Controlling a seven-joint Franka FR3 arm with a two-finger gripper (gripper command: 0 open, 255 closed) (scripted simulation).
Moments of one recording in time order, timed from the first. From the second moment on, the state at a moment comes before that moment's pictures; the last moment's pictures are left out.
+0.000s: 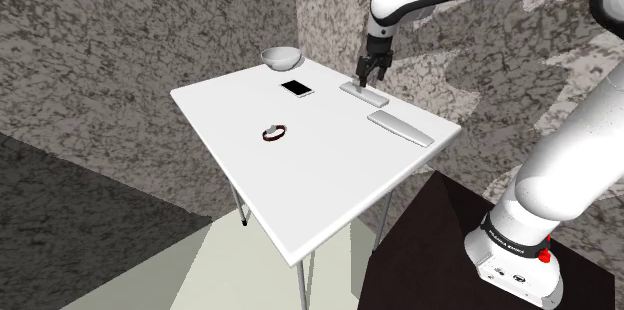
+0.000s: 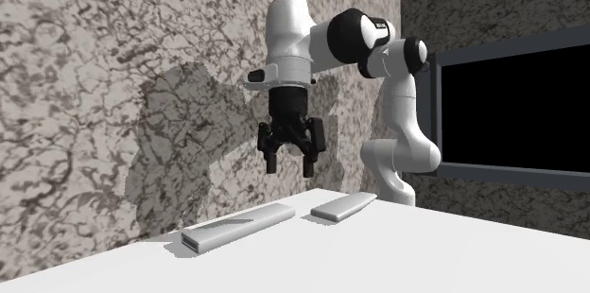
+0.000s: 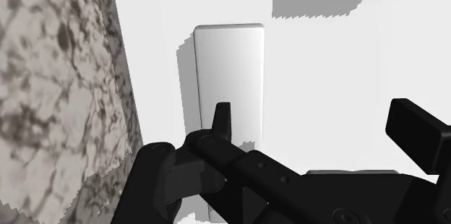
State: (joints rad) arm -0.09 -0.13 -0.12 -2.07 0.03 1.97 -0.08
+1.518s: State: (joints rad) arm -0.12 0.14 -0.15 -1.94 0.04 2.10 -0.14
